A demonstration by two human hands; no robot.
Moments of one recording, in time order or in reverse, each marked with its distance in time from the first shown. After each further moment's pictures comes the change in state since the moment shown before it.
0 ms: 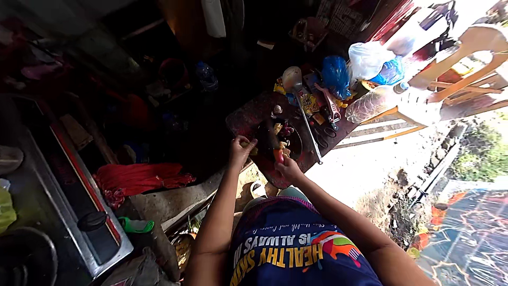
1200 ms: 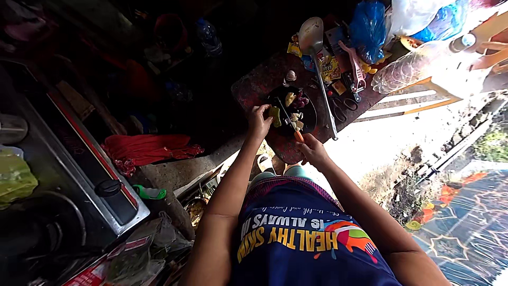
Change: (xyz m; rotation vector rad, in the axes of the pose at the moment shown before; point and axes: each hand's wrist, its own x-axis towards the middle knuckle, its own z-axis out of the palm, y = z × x) left_hand 0.012 0.001 0.034 0.328 -0.055 0.194; right_hand -0.032 0.019 -0.018 -0.013 0.061 0.040
